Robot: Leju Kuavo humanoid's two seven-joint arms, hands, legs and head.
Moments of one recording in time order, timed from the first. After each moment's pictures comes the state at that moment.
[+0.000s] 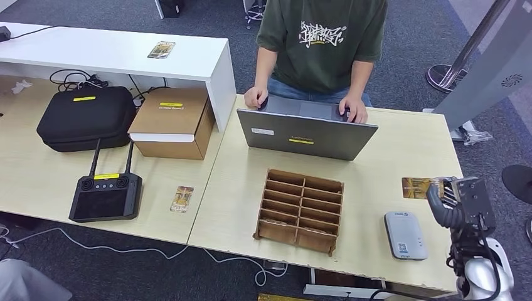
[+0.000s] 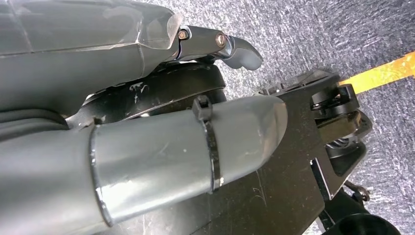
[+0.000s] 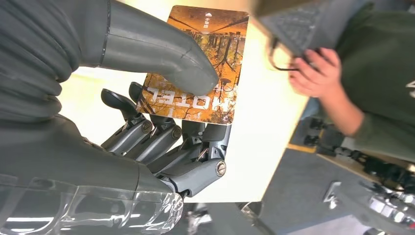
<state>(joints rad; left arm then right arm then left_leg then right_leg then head) -0.08 -0.28 0.59 -0.22 -1.07 0.22 0.01 -0.25 -0.22 -0.07 -1.28 0.18 -0.01 -0.12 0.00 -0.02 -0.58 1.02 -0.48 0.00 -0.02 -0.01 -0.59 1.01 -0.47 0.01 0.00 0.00</state>
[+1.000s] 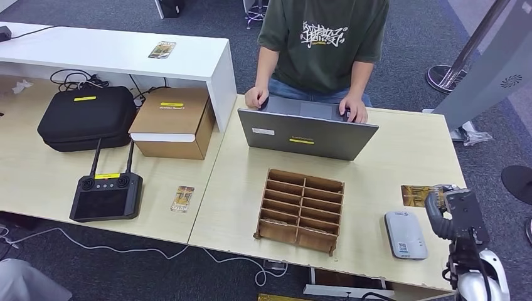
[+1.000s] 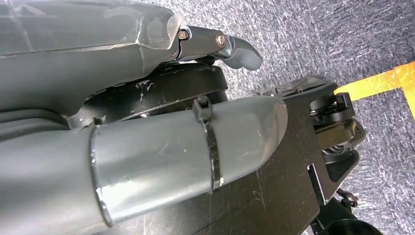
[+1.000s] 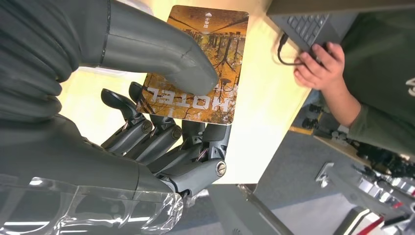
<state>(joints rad) -0.06 -0.29 0.60 -0.22 -1.04 0.27 -0.05 -0.18 -0.16 -0.13 -1.39 0.35 -0.03 -0.12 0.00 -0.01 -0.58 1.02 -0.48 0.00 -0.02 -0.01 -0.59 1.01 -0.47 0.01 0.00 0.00</state>
